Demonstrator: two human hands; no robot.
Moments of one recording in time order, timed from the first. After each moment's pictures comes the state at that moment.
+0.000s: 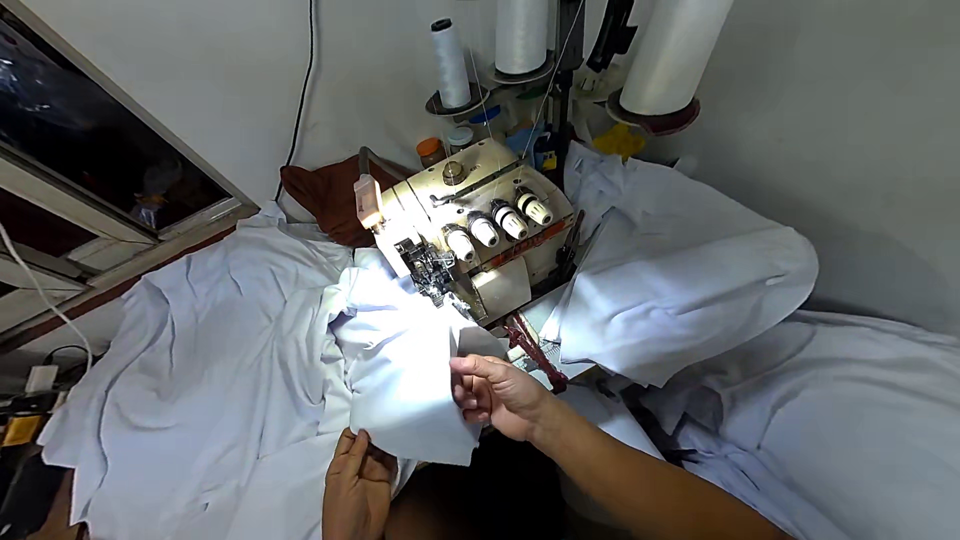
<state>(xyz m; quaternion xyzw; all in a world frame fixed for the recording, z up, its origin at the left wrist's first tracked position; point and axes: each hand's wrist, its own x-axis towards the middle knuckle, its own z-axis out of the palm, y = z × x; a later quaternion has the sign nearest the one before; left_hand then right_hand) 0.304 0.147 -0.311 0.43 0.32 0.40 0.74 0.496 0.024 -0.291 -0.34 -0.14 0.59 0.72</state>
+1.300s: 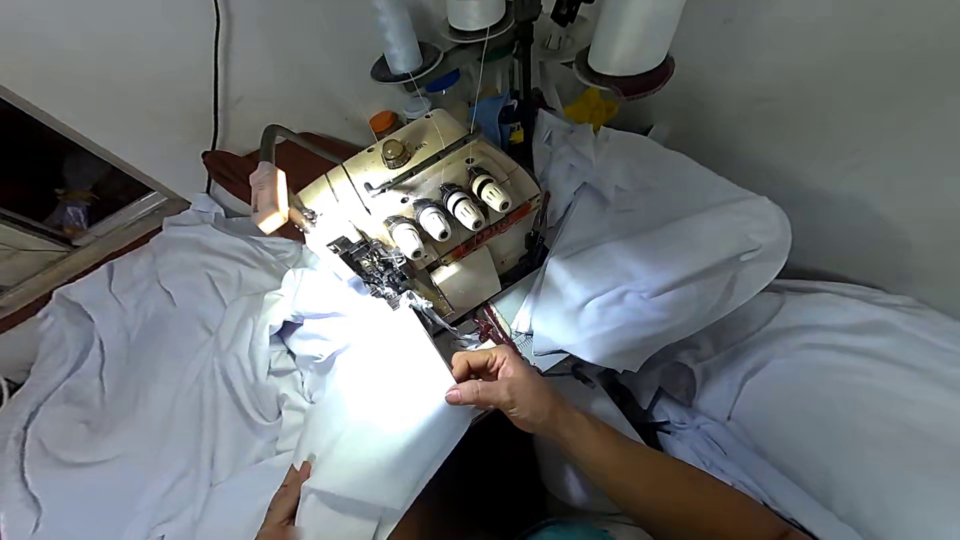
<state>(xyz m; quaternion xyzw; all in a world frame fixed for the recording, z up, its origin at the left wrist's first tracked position) 0.272 0.157 -0.285 0.43 0.33 0.31 0.78 0.519 -0.009 -0.316 -0.41 -0.33 0.42 0.74</state>
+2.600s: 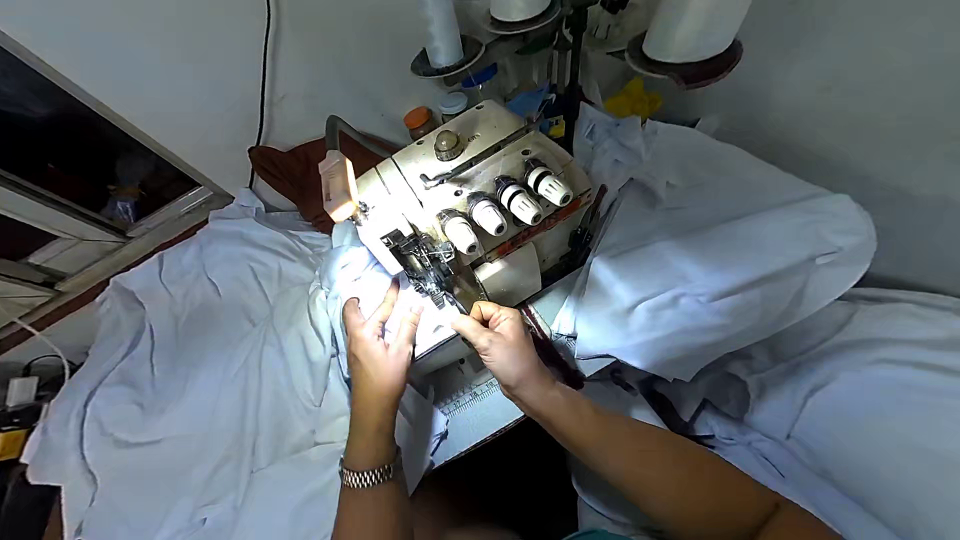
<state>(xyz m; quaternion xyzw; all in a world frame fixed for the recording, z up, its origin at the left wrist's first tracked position) 0.428 0.191 -0.249 0.87 0.29 0.28 0.27 0.517 0.067 -0.289 -0.57 -0.17 0.24 0.77</state>
